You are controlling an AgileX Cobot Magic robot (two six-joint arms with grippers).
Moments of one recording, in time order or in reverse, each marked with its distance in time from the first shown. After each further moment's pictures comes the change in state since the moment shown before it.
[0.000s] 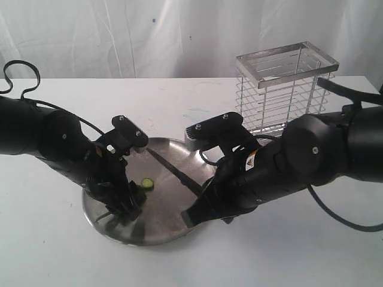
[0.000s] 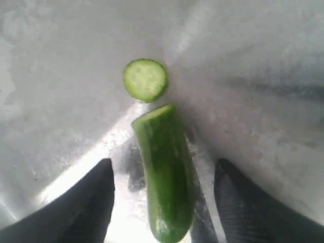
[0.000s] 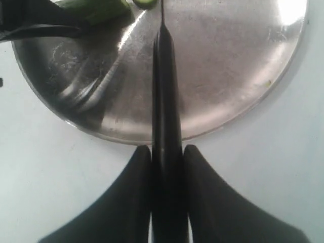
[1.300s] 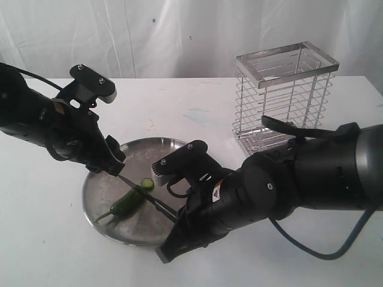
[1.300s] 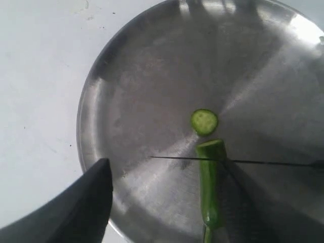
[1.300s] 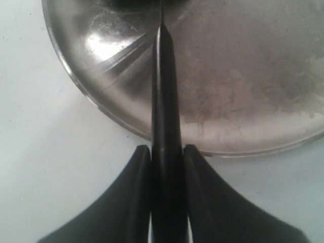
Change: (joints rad) left arm 0.084 -0.220 0.000 0.000 0.019 -0.053; right arm 0.128 0.117 0.000 -0.013 -0.099 -0.007
